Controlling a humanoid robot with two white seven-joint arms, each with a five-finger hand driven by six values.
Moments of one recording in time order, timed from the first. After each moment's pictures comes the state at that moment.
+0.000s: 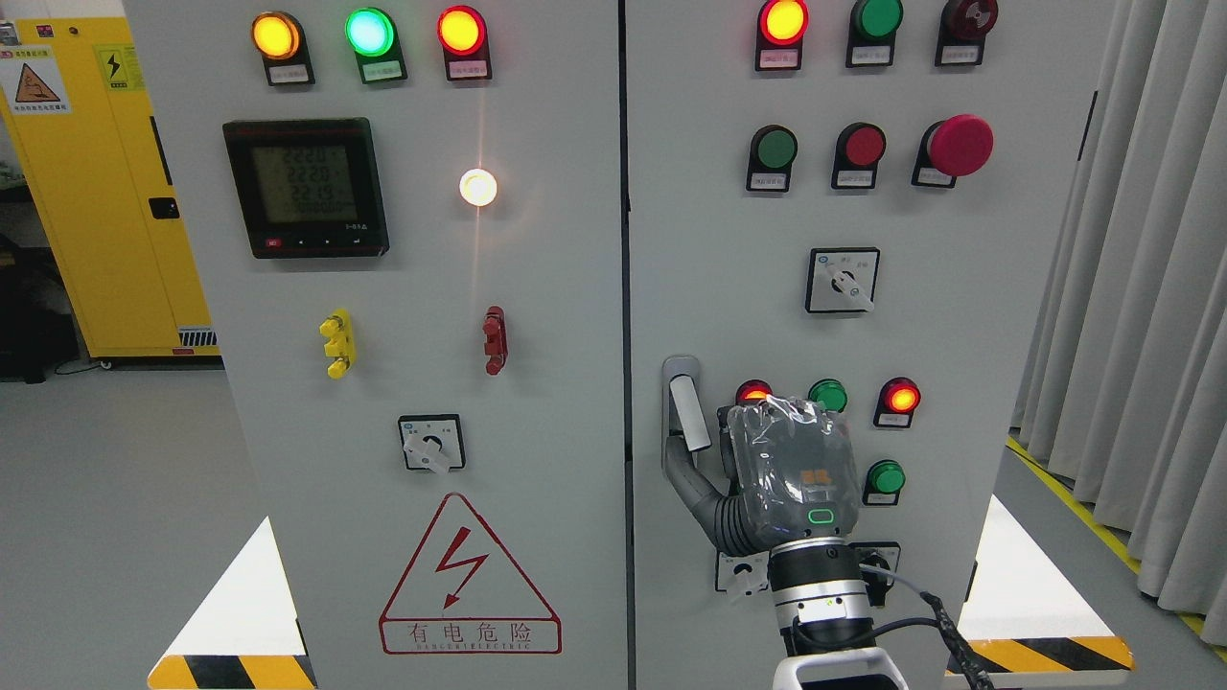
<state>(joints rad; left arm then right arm) 0.04 -0.10 -0.08 0.00 0.15 -0.04 0.10 -0.49 0.13 0.25 -1.73 1.45 0.20 -0.04</state>
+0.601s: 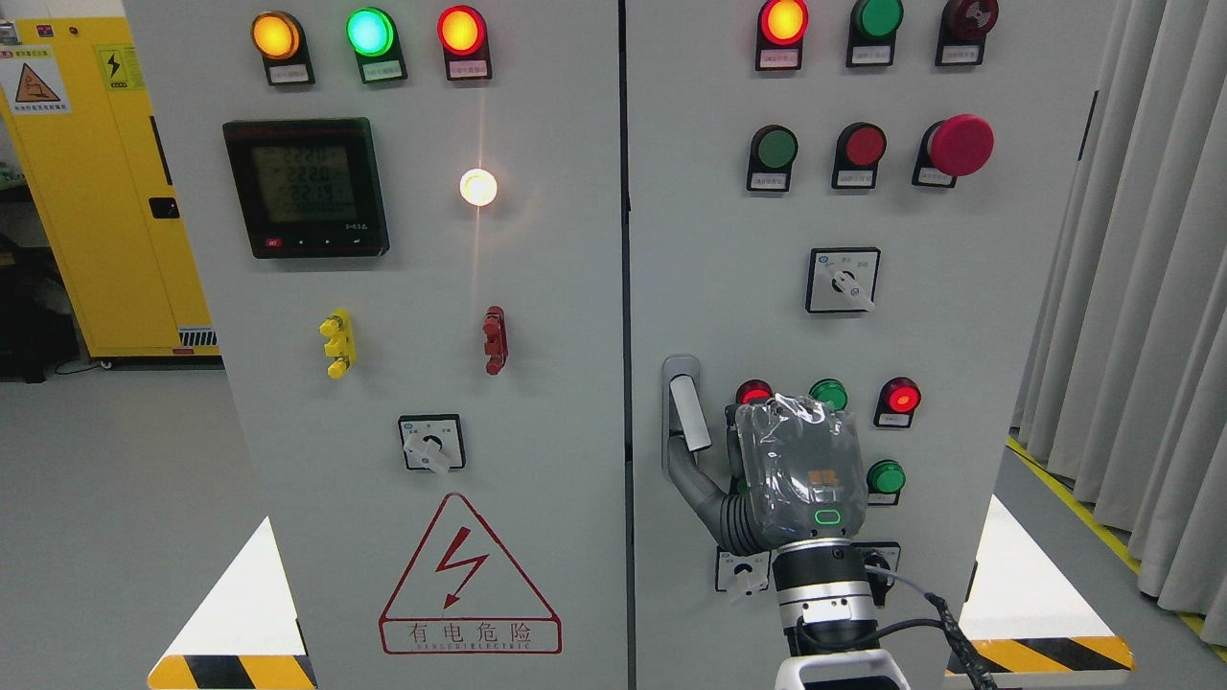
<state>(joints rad) 0.04 -0.10 -0.08 0.00 0.15 -0.04 0.10 -0.48 0.13 0.25 -1.74 1.45 0.20 -0.05</state>
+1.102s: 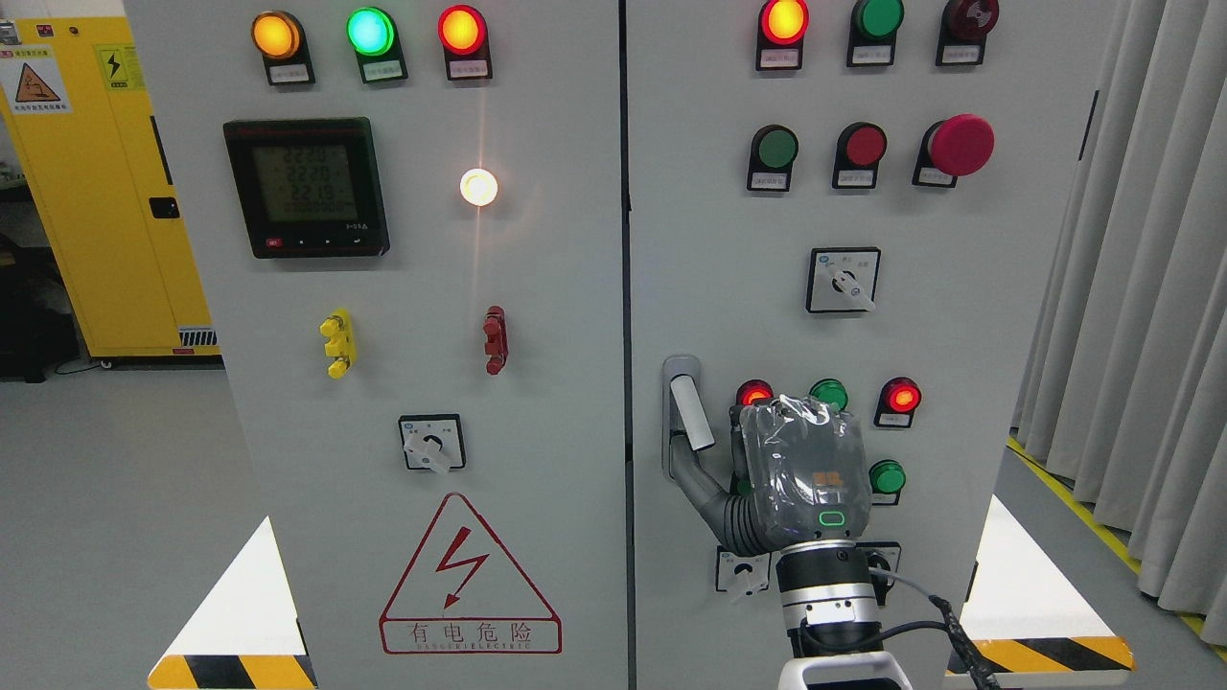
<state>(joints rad) 0.04 -0.10 -0.08 0.00 0.15 -0.04 0.10 -0.48 0.13 0.24 -1.74 1.45 0.21 -0.05</state>
